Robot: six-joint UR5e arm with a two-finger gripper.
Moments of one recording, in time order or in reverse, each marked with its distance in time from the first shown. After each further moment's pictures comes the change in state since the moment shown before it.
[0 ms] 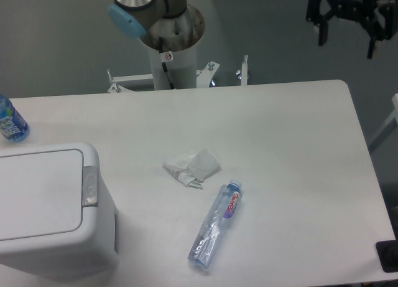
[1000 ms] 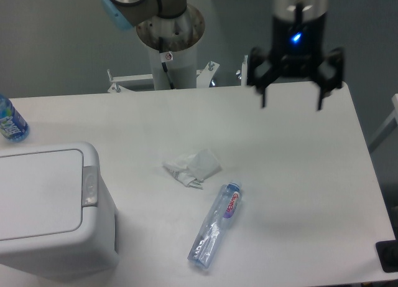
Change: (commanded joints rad) arm -0.377 -0.110 0.011 0.121 -0.029 -1.069
